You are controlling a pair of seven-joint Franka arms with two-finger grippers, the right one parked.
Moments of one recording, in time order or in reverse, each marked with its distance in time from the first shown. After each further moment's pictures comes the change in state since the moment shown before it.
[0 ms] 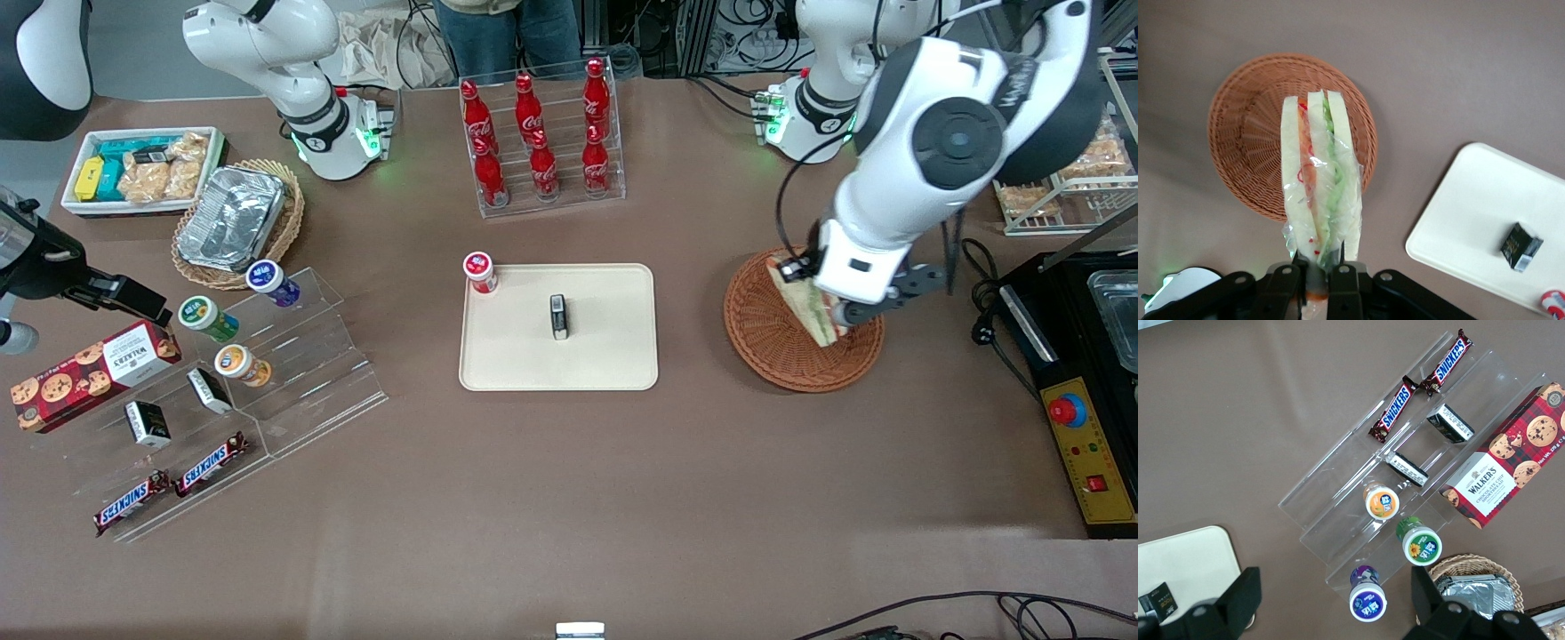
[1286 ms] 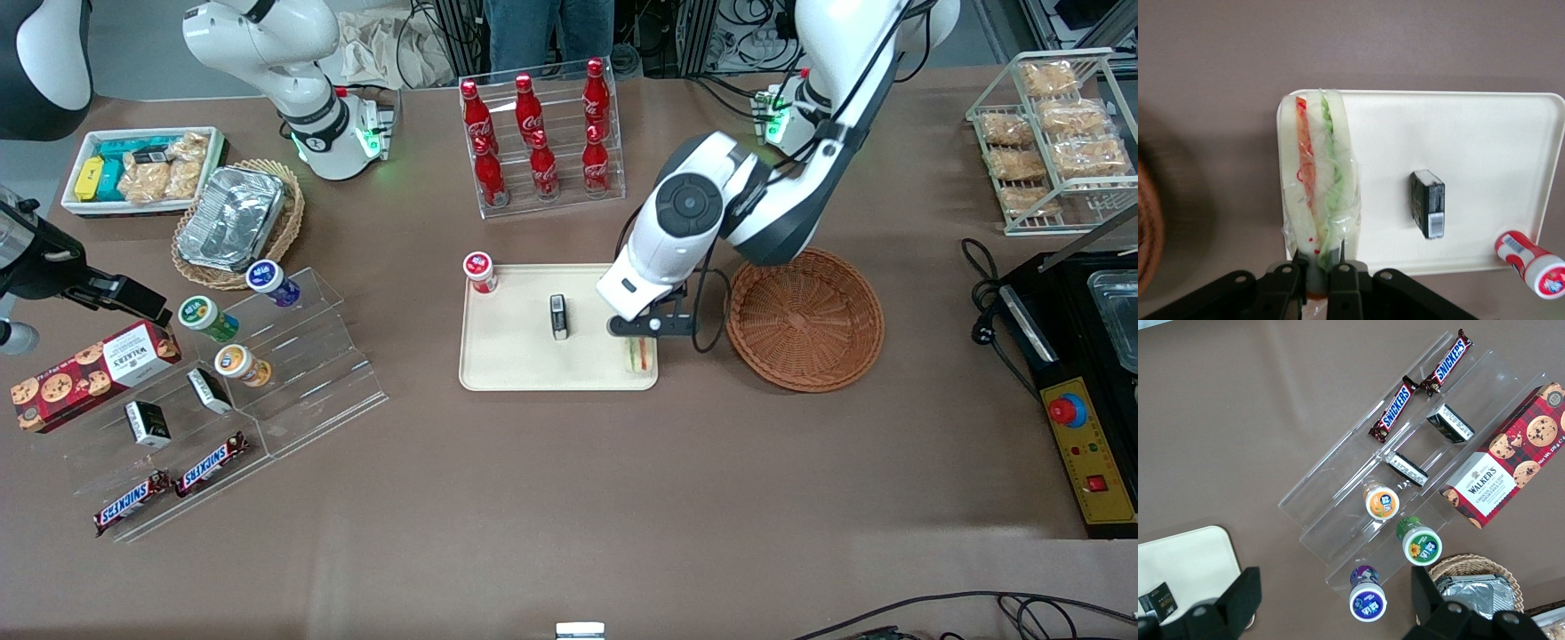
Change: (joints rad) arm -0.149 0.319 -0.169 -0.010 -0.008 0.469 0.108
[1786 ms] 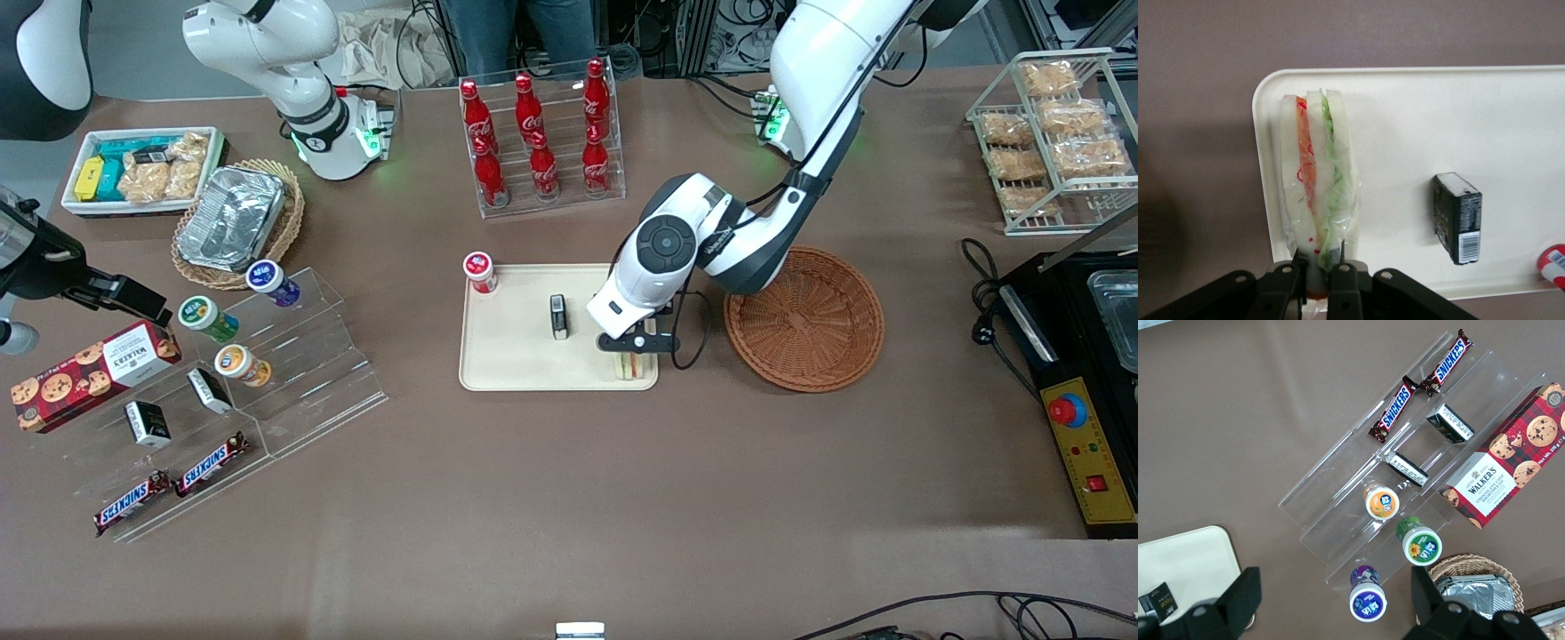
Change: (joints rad) arm -0.018 0.095 0.000 -0.040 0.034 0.082 0.004
